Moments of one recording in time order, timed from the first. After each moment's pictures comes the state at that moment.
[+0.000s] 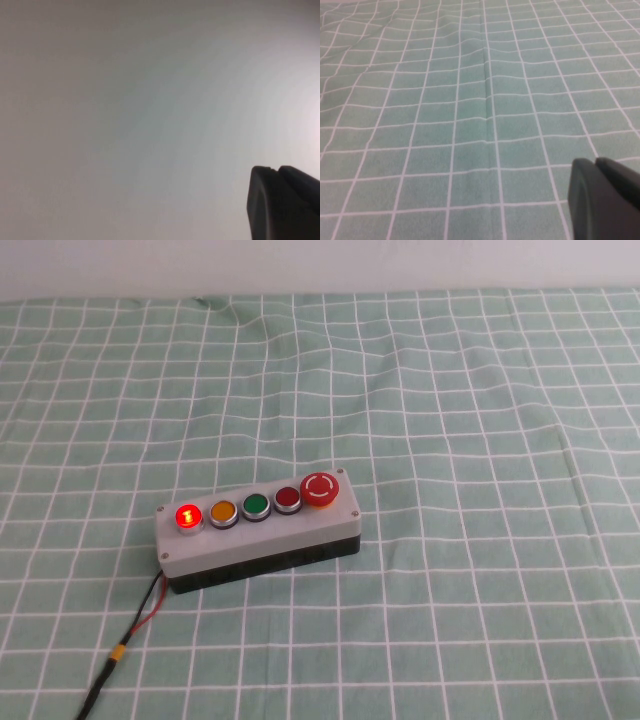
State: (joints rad) right arm 0.03 -0.01 0.03 0.06 0.34 0.07; left arm -0.13 -0.01 0.03 0.11 -0.79 -0.15
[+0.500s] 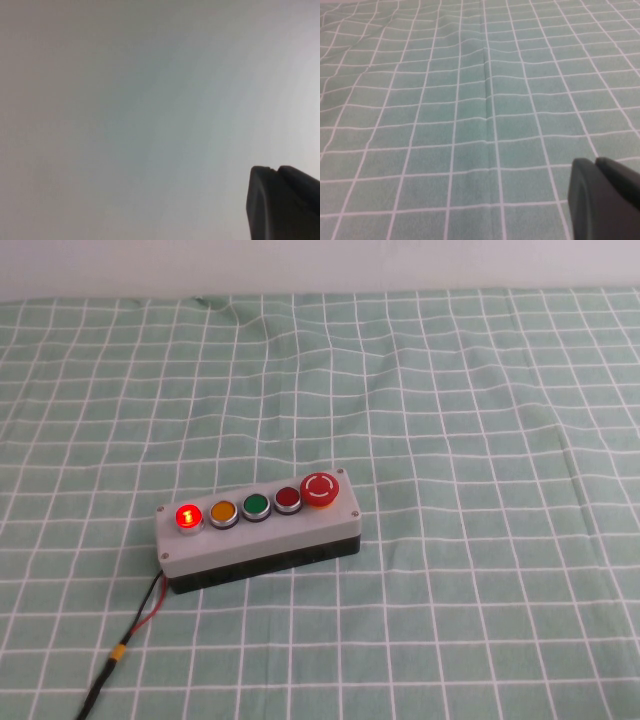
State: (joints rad) right arm 0.03 -0.01 0.03 0.06 0.34 0.07; left arm -0.13 0.08 -0.57 0.11 -0.03 -0.24
